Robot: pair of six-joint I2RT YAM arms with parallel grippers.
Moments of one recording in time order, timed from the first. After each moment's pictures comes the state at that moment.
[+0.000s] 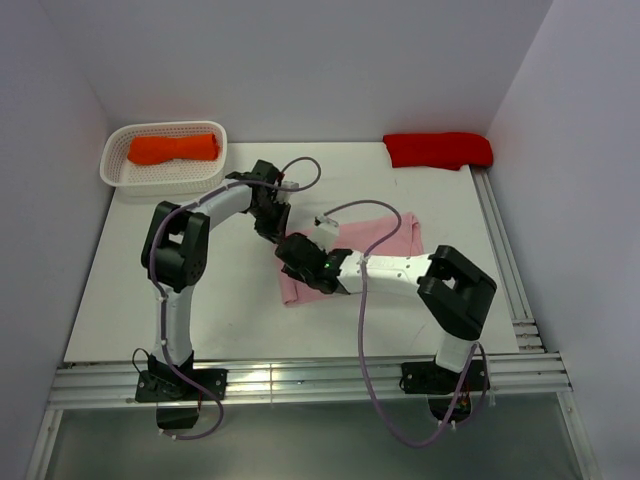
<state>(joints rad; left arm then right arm) -0.42 2.11 1.58 -0.74 0.31 -0.07 1.02 1.74 1.05 -0.19 0.48 1.28</state>
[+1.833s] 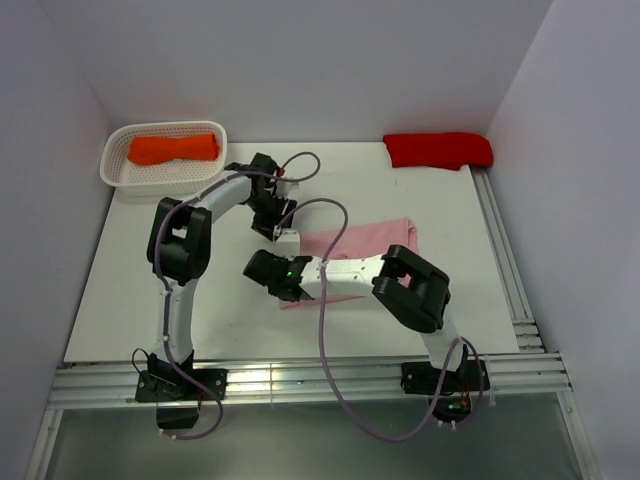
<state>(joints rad) -0.40 2.19 1.72 -0.86 0.34 -0.02 1.14 2.05 1.40 -0.49 0.59 0.98</state>
